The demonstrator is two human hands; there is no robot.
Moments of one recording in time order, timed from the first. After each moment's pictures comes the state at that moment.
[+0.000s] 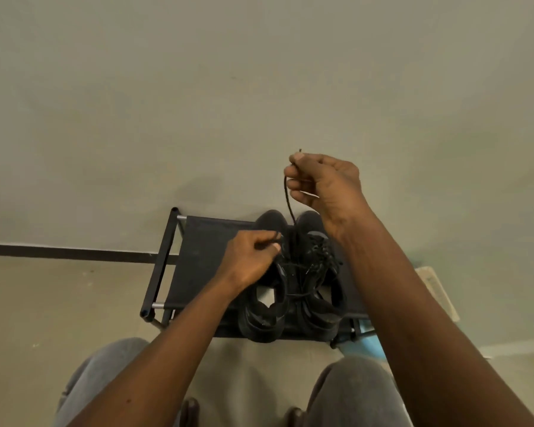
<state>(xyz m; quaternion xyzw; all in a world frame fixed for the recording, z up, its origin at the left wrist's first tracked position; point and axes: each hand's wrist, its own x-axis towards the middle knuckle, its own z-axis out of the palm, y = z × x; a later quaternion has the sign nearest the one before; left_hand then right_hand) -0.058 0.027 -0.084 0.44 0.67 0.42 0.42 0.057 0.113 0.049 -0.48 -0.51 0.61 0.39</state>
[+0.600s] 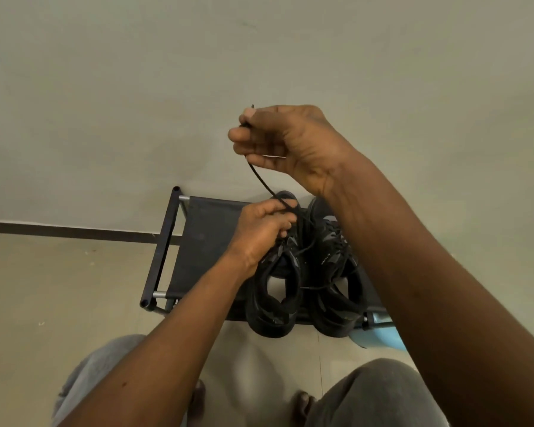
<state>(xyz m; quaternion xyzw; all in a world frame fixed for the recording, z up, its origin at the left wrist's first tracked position) -0.061 0.056 -0.083 0.29 0.60 0.53 0.52 -0.008 0.134 0.054 -0.38 -0.58 0.68 0.24</state>
